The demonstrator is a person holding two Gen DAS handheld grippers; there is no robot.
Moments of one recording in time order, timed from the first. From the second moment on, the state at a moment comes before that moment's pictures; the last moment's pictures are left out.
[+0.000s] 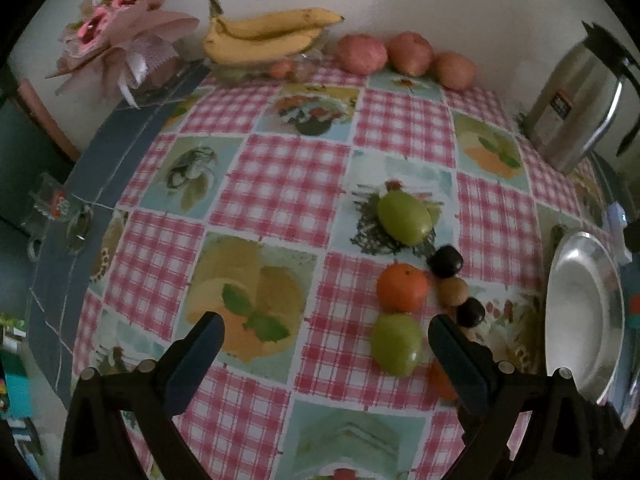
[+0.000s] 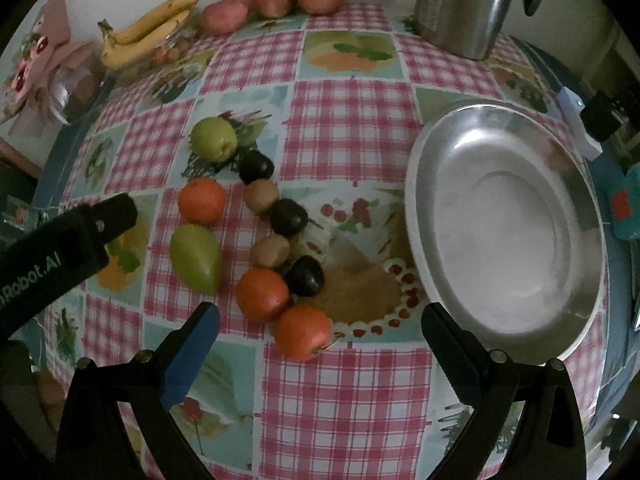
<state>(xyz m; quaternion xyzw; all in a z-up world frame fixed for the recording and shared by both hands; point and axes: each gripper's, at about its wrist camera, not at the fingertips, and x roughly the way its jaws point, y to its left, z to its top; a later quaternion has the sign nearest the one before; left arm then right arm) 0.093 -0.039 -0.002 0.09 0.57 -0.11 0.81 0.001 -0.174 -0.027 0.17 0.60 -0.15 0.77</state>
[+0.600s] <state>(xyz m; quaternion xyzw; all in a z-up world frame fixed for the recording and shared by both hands) 0.090 -0.061 -0.051 0.08 0.62 -0.15 0.76 0.001 -0.176 -0.064 0.21 0.63 -0.13 0.73</state>
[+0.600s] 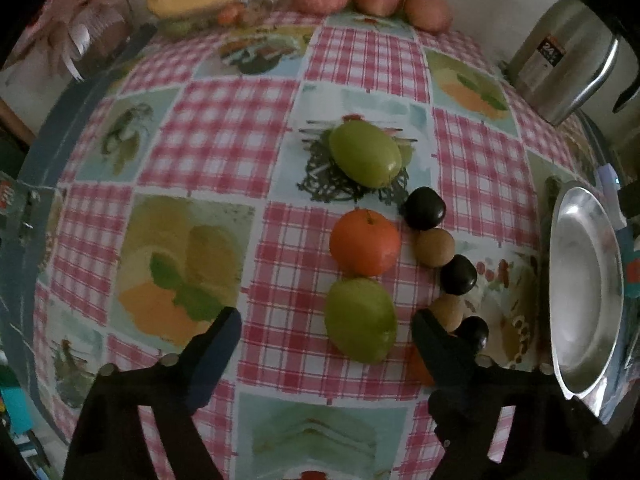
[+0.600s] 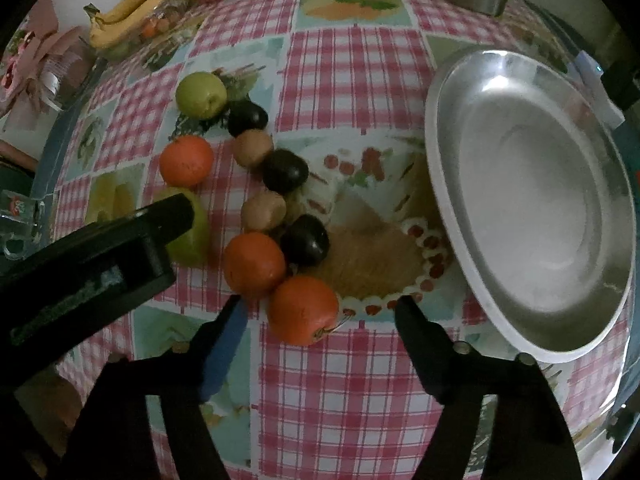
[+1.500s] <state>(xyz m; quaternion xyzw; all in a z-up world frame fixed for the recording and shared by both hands) 0.091 -0.069 -0.061 0.03 0.64 -0.18 0.74 -0.003 -0.170 -0.073 0.23 0.64 -0.11 0.73</state>
